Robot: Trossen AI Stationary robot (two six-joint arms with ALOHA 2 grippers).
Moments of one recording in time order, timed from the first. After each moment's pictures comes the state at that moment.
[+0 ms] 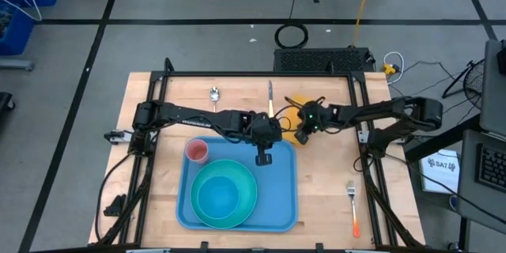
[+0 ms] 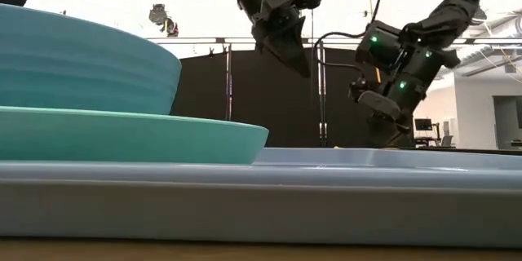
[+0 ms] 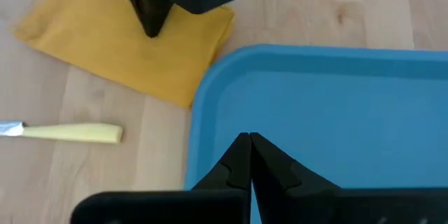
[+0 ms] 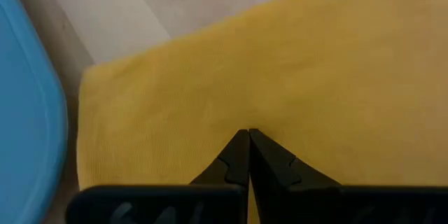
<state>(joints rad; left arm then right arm) -0.03 2.00 1.69 -0.67 -0.08 -0.04 -0.34 1.42 0.48 -0.11 0.01 0.33</state>
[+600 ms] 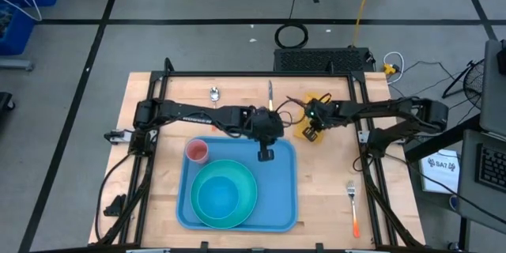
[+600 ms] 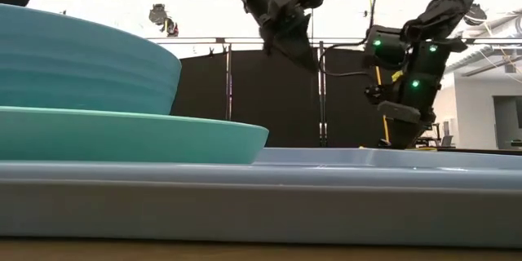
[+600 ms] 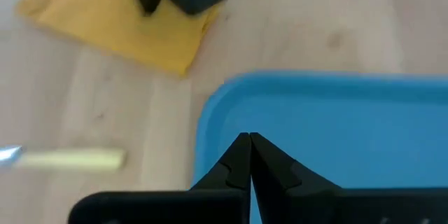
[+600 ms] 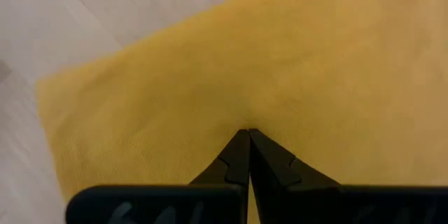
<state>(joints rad) 0.01 2.00 1.69 -0.59 -0.01 0.00 -0.39 1.36 0.53 -0.45 0.16 0.30</state>
